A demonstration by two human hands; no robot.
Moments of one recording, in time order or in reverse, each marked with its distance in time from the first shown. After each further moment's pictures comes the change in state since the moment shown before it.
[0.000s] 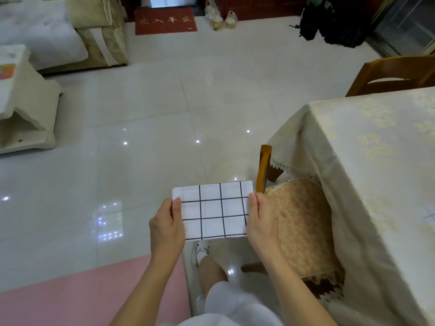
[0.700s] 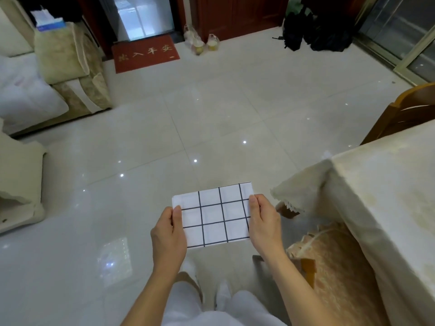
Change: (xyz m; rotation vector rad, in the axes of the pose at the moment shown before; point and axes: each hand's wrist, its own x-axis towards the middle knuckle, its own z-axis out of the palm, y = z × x) left_hand 0.307 0.105 0.044 -0.011 -0.080 0.059; right_hand 0.283 -0.099 0.089 0.064 0.046 0.086
